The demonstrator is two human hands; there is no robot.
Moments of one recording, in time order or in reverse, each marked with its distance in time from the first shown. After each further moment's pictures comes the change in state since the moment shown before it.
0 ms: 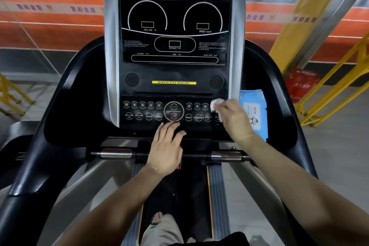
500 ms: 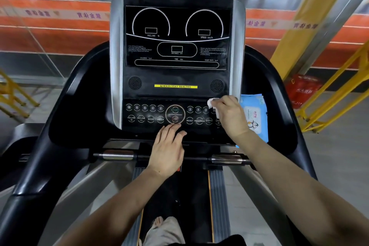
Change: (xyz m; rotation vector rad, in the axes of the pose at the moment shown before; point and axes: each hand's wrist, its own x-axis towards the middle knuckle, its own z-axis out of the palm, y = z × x) left_hand 0.003 0.009 -0.014 -0.034 -0.010 -0.069; right_hand 0.023 -0.003 0.006 0.004 0.077 0.007
